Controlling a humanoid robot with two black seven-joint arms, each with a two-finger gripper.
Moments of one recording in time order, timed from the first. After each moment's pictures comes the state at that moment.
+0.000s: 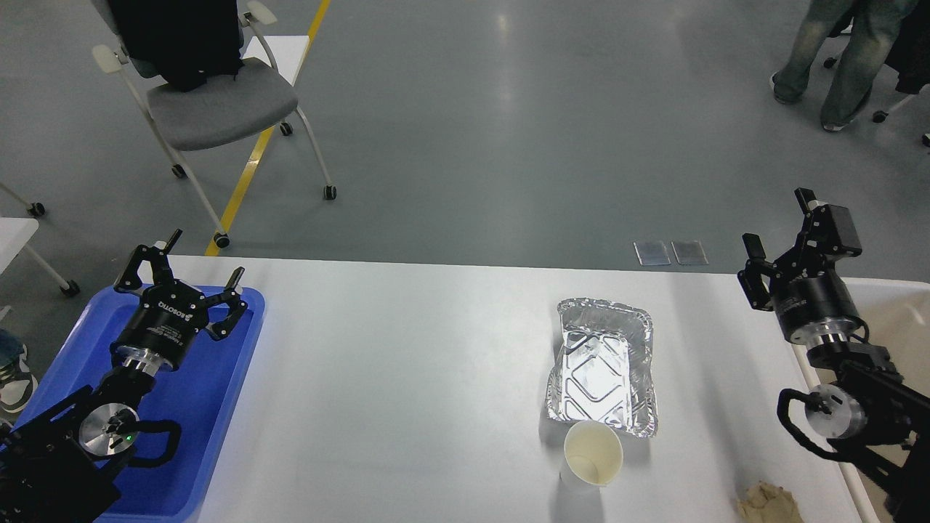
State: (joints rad) left arm -0.51 0.40 -0.77 -0.44 -0.03 -0.79 -0.51; right arm 0.56 -0.66 0.54 1.08 -0.11 -0.15 0.74
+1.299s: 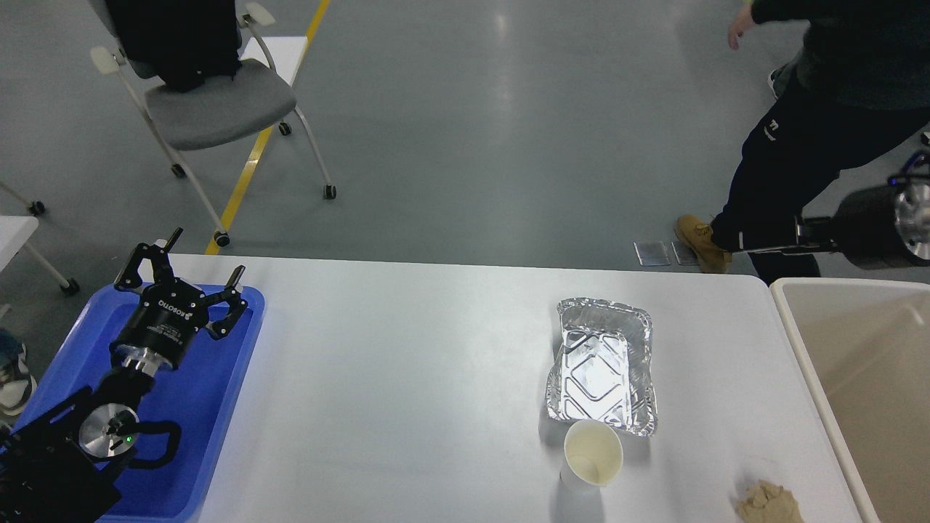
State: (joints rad) left arm -0.51 0.40 -0.77 -0.44 -0.03 -0.79 -0.51; right arm 2.12 -0.52 -1.56 1.37 -0.45 0.03 0.61
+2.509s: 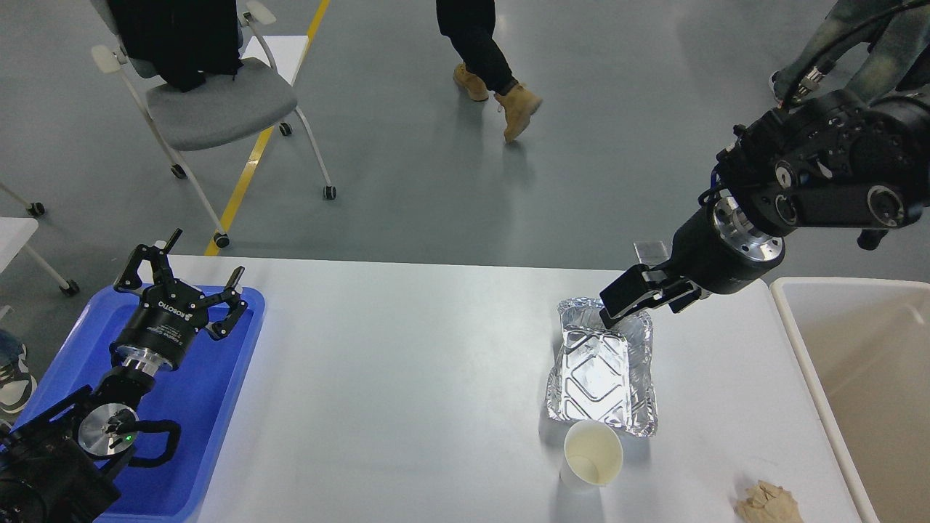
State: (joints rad) left arm -0.51 0.40 -0.78 -0.44 -0.04 -0.79 -0.51; right arm 2.24 -0.13 -1.44 1.46 -0.33 0.40 0.55
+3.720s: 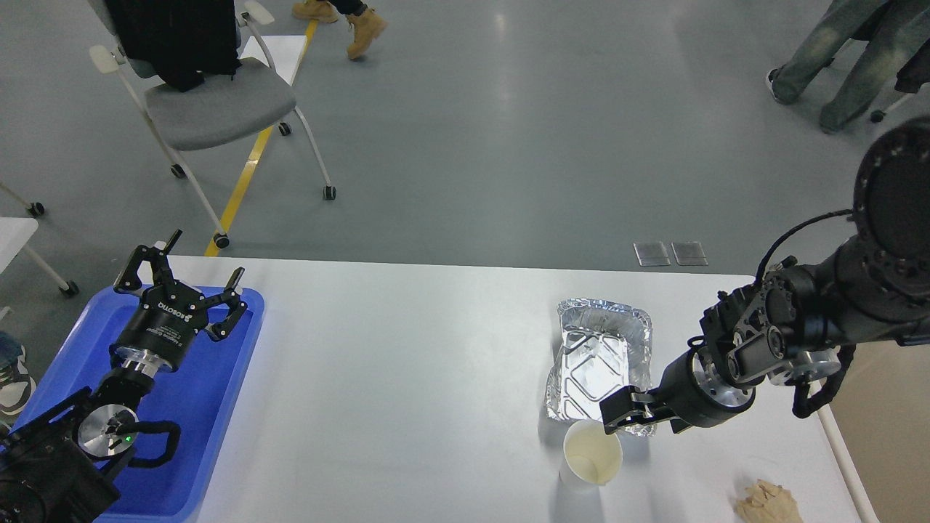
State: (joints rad) left arm -0.51 0.40 -0.78 -0.44 -0.04 -0.79 -0.51; right arm 1.81 0.00 -1.48 1.53 -0.03 0.06 0.42
